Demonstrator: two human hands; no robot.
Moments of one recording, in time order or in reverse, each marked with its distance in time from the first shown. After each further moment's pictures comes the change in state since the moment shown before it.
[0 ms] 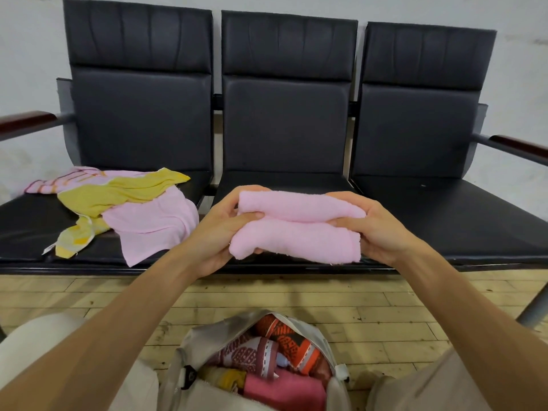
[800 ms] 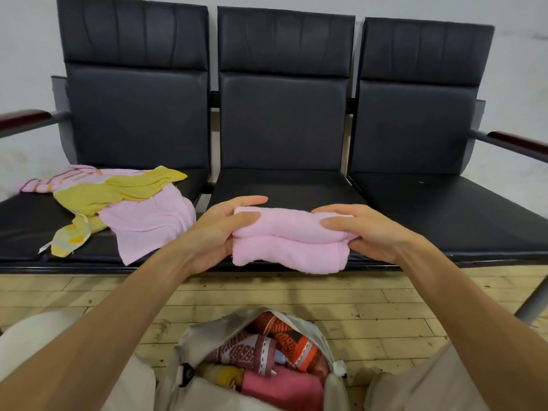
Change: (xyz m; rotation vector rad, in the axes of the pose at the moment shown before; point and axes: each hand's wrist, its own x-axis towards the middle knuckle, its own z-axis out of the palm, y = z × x) left_hand 0.007 -0.009 -0.007 -0.030 0.058 -0.213; right_hand 0.005 0.002 -0.006 -0.117 -0.063 0.250
